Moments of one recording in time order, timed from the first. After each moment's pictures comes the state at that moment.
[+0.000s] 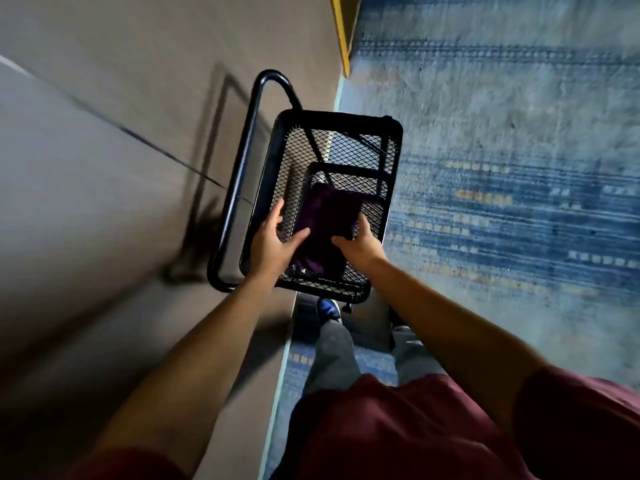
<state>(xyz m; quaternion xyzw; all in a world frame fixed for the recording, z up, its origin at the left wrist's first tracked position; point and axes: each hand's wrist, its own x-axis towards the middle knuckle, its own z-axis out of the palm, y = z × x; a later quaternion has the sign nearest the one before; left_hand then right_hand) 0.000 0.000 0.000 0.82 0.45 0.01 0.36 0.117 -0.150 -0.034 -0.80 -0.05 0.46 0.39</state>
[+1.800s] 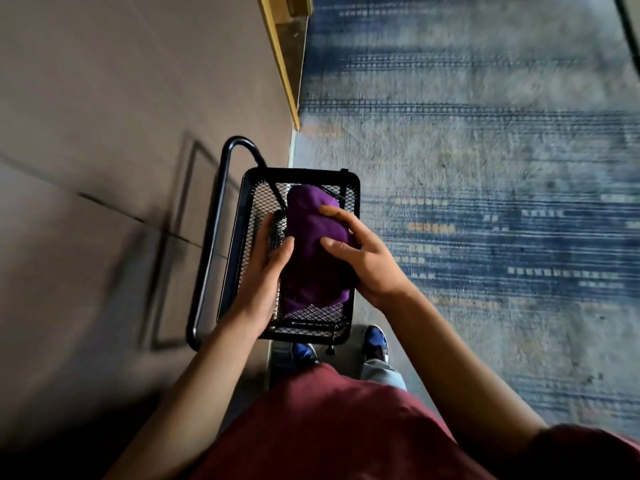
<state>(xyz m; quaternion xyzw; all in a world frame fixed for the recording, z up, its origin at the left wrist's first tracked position) 0.044 -0.034 0.113 0.55 0.31 0.06 0.77 0.151 -0.179 0.106 -0.47 -0.07 0.43 0.77</state>
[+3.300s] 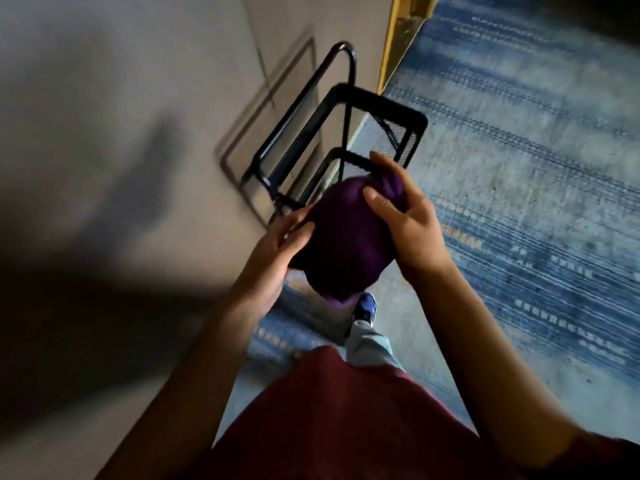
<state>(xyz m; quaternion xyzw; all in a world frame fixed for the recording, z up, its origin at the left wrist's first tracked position) -0.206 -0.193 0.146 0.55 0.36 0.15 0.74 -0.022 -0.297 0.161 -0.62 -0.26 0.35 0.66</state>
